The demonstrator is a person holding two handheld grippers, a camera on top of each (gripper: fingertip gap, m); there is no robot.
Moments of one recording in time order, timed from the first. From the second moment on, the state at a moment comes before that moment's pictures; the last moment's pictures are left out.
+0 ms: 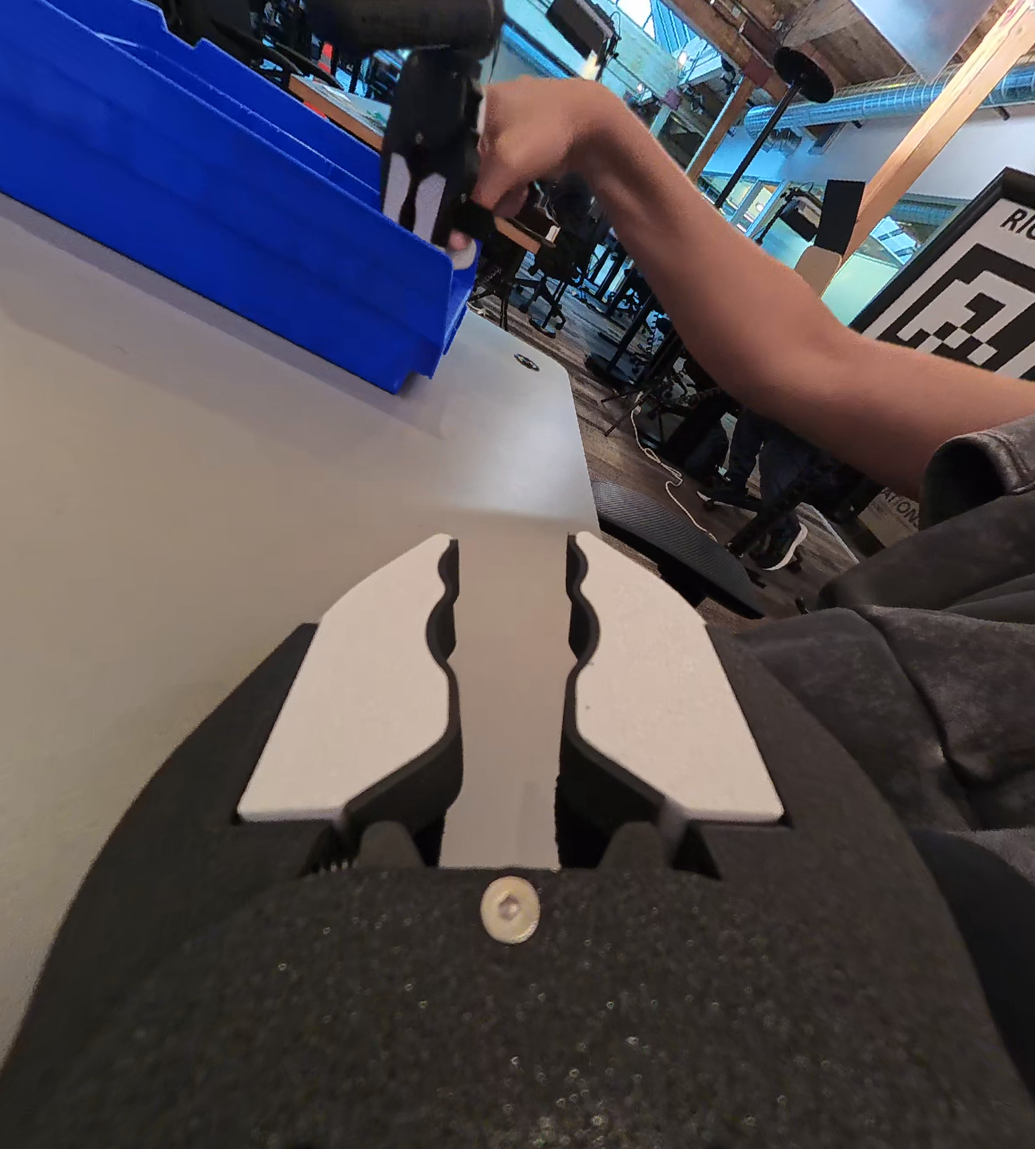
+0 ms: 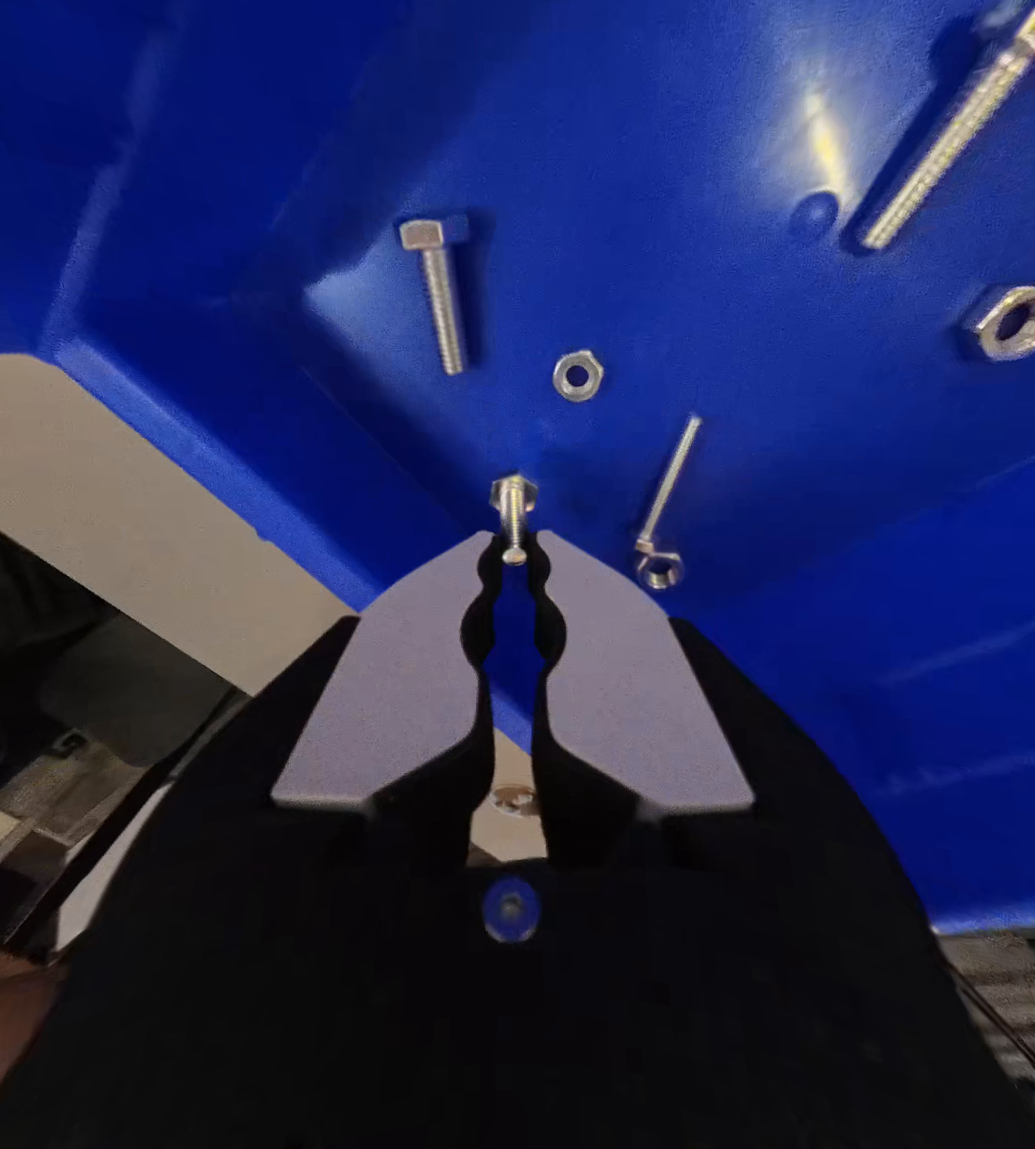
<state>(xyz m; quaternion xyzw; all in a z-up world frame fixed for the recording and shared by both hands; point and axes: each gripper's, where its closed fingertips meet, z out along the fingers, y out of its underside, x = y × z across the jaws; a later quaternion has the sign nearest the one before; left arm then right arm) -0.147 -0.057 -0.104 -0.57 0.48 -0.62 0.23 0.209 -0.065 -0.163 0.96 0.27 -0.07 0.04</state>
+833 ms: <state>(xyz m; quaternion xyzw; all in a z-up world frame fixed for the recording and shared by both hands) -0.143 -0.047 -0.113 -0.61 0.47 -0.59 0.25 -0.115 -0.046 -0.062 0.69 0.30 -0.34 -0.56</state>
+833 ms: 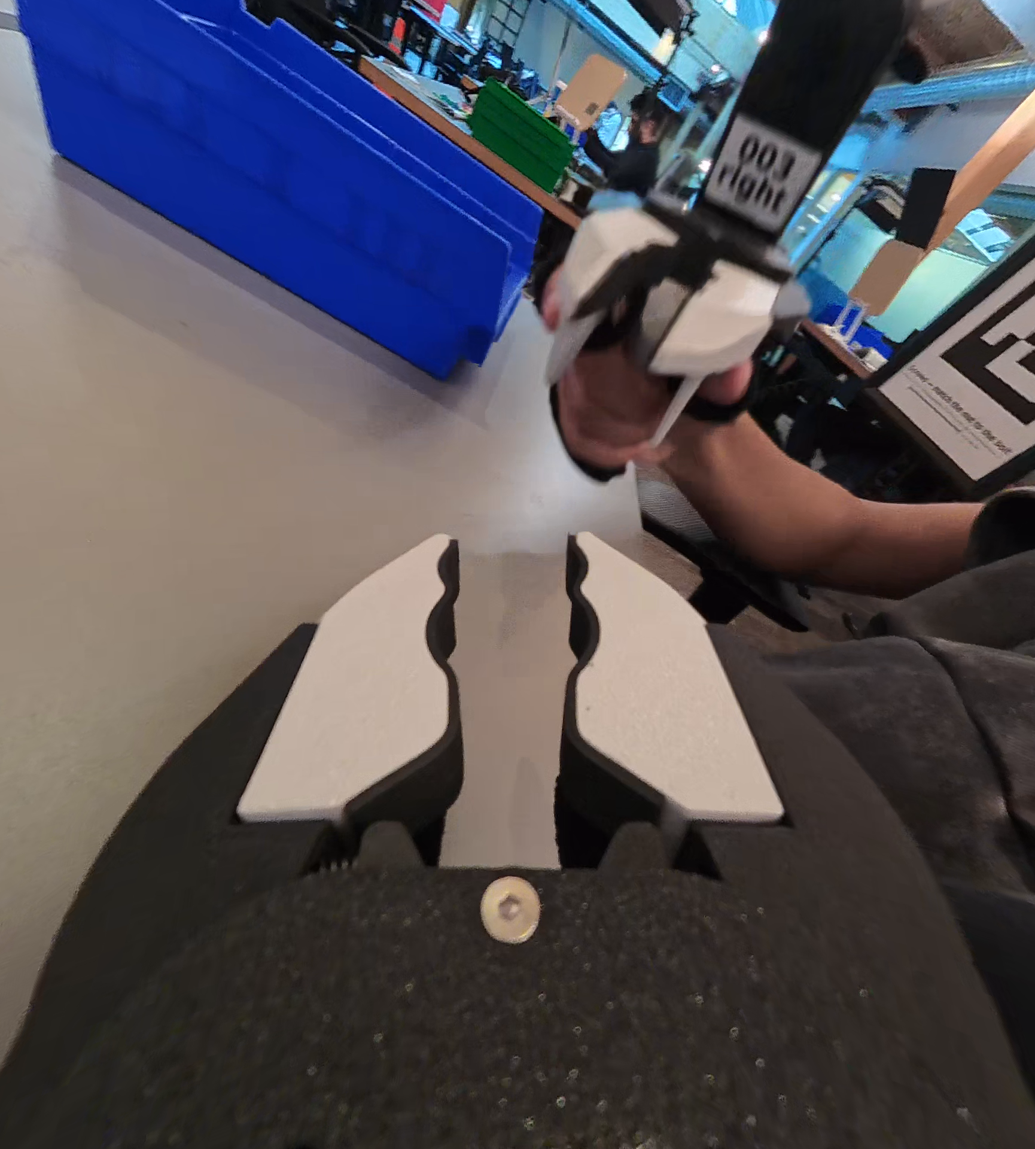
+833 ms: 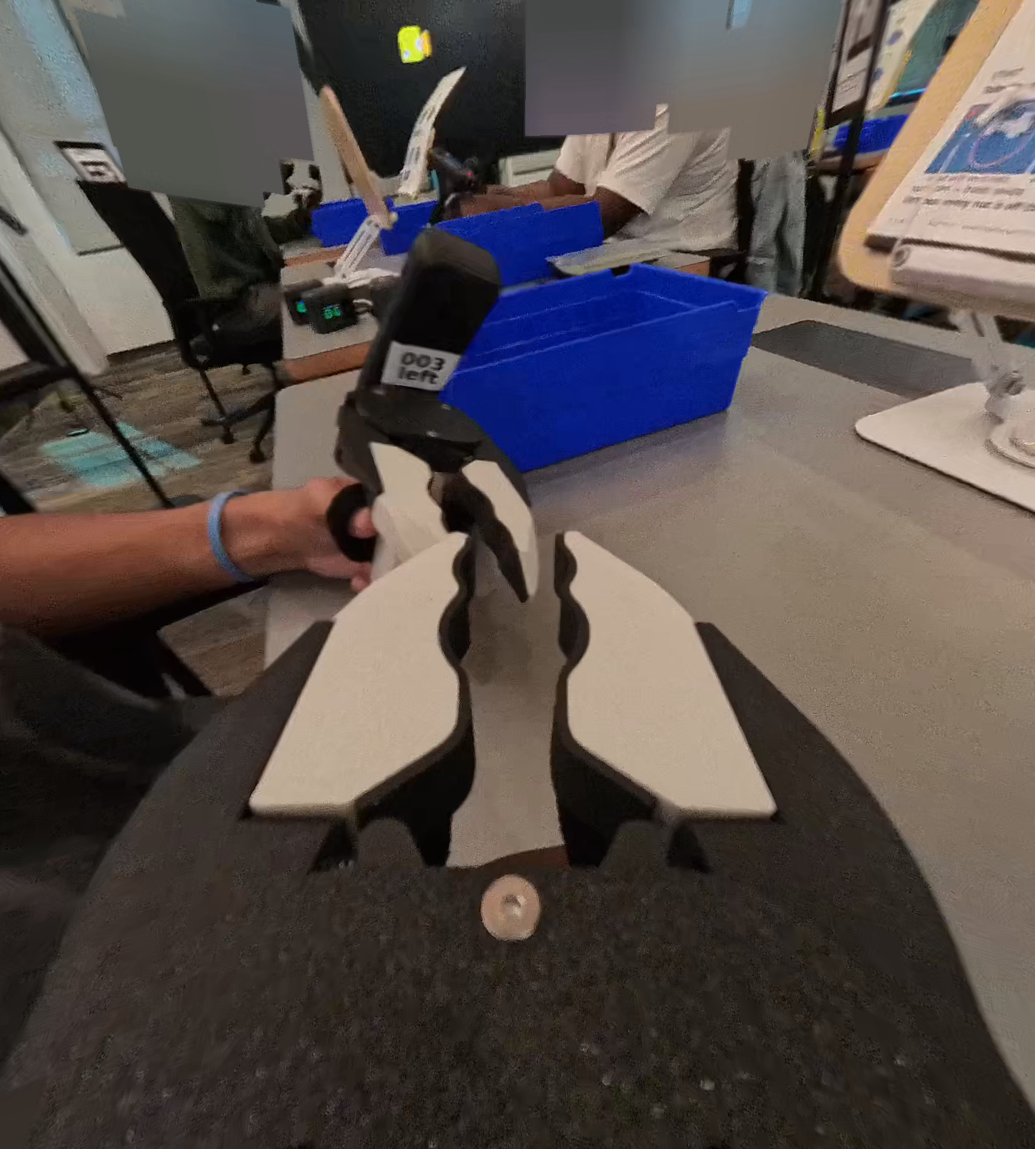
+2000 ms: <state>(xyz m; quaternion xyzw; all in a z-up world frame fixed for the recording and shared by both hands) -0.381 0.305 -0.184 -0.98 0.01 -0.13 0.13 -0.099 -0.026 -0.083 0.66 0.25 -0.24 -0.67</state>
